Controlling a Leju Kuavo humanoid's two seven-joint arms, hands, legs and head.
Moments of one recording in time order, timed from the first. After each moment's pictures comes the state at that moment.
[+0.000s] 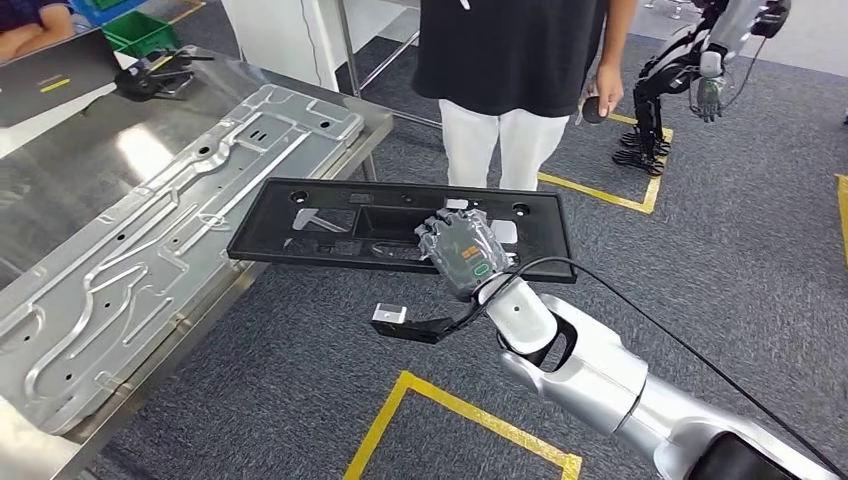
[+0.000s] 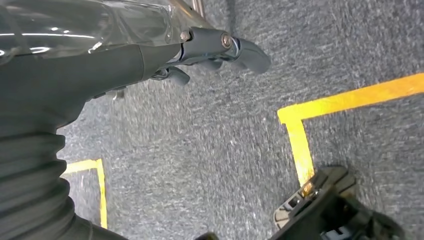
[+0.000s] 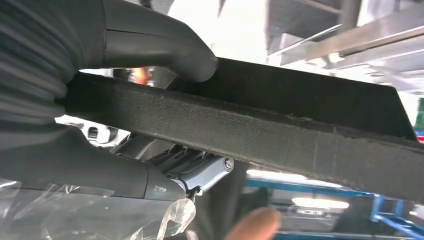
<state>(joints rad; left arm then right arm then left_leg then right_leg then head) -0.22 -0.01 -1.26 -0.23 0.71 0.36 0.08 -0.76 -0.19 1.04 -1.46 1.12 -0.11 0.34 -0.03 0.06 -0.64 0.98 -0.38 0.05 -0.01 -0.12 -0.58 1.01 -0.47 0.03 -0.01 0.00</state>
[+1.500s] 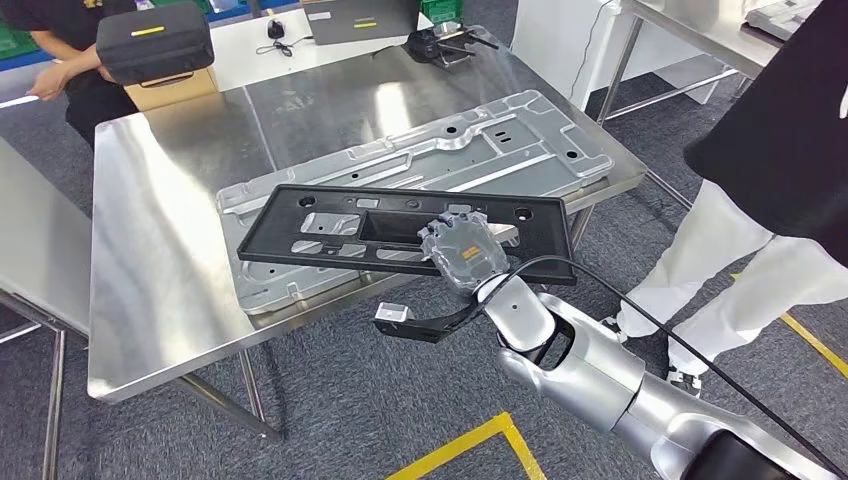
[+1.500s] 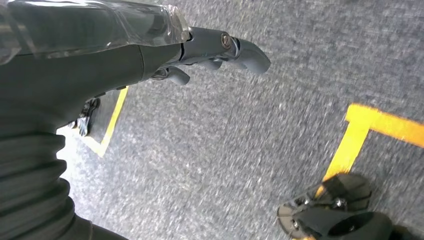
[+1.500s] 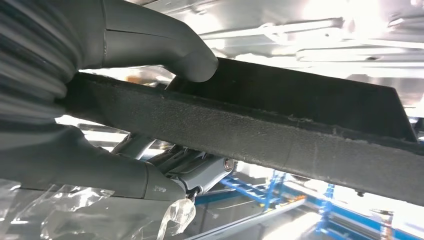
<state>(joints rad) -0.20 -0.01 -1.25 -0.23 0.69 0.35 0.08 -0.76 -0.20 1.04 -1.43 1.10 -0.08 0.34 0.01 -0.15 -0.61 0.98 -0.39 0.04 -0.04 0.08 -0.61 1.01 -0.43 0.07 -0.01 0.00</state>
